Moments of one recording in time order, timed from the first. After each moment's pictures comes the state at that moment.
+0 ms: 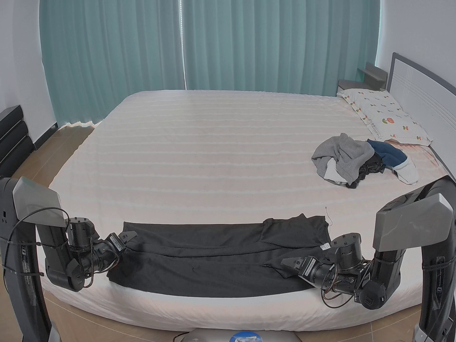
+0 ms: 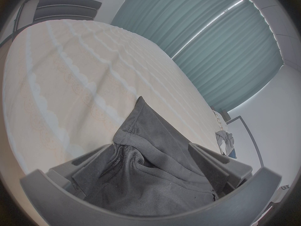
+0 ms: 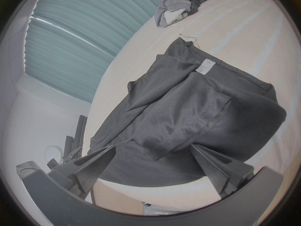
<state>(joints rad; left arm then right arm) 0.05 2.36 -0.40 -1.39 -0.23 -0.73 0.49 2.34 -0.40 -1.32 0.03 0.97</state>
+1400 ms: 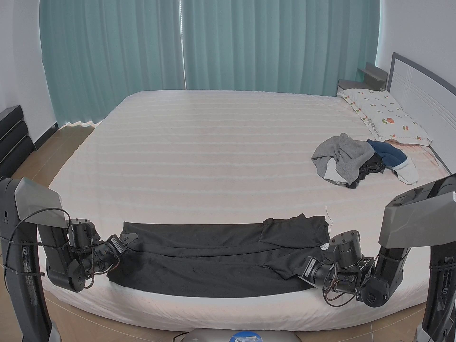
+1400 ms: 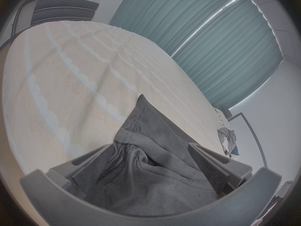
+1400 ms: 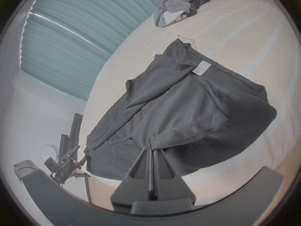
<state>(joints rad) 0.05 2.38 -0.40 -1.39 -0.23 -0.69 0.52 2.27 -0.40 -1.18 0.01 0.96</state>
